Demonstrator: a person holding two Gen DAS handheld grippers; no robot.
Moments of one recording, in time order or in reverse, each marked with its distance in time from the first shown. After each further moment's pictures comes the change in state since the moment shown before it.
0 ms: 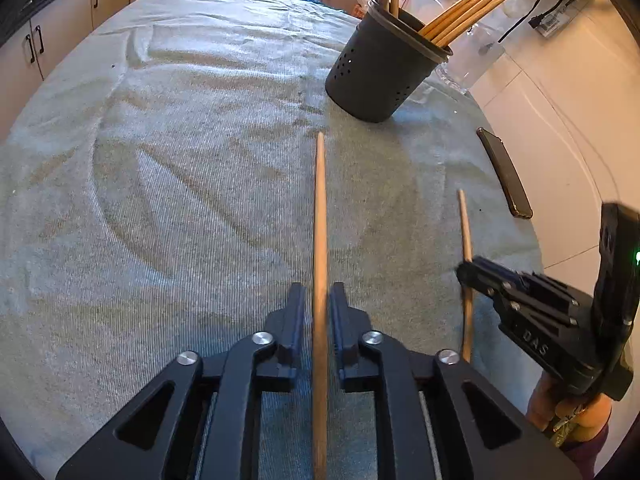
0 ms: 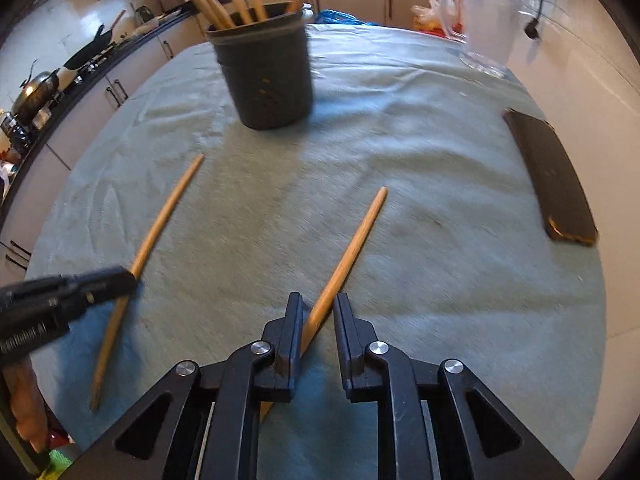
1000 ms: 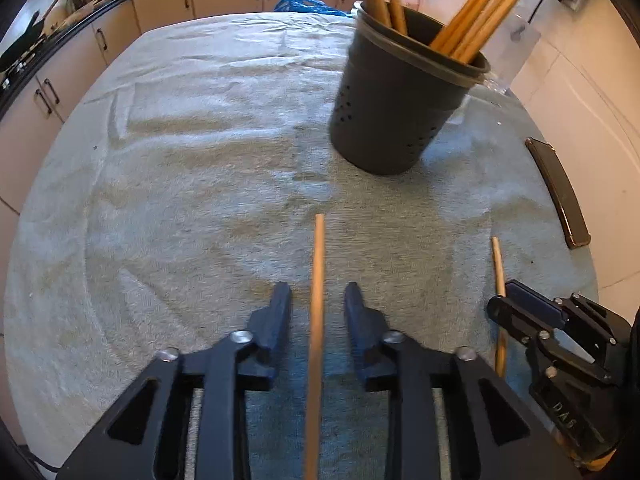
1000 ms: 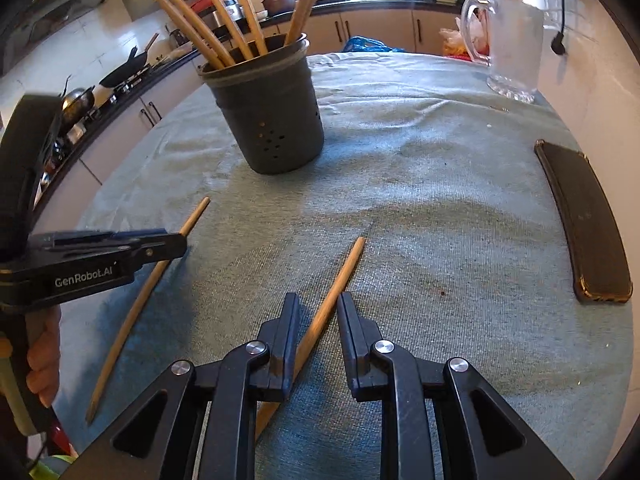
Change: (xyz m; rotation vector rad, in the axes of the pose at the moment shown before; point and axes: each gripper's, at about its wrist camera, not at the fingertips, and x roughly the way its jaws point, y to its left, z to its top) left arm 0.037 -0.042 0.057 0.086 -0.014 0.225; right arm 0.015 -0.019 0.021 -0.064 -0.124 0.147
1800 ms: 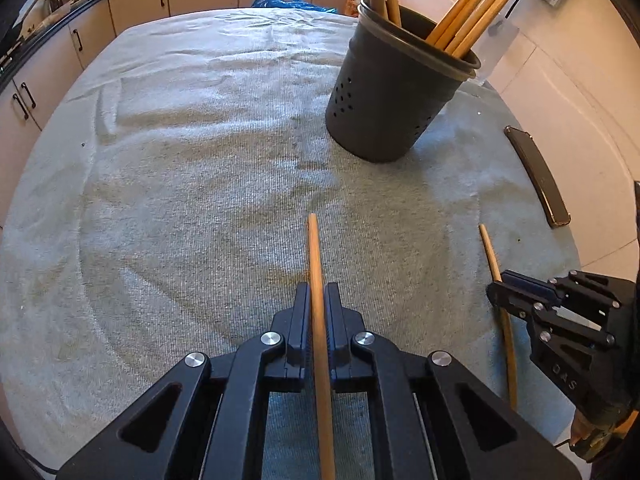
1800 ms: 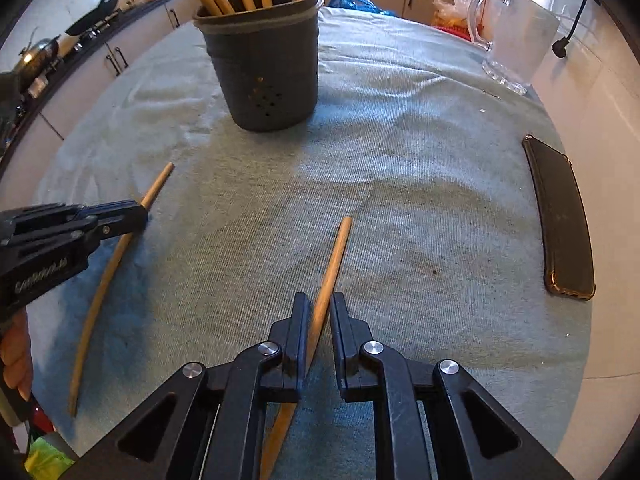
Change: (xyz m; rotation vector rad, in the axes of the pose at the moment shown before) left arm -0.002 0.026 -0.002 0.040 0.014 -0.102; right arm 0.010 0.021 0.017 -0.031 0.226 -0.174
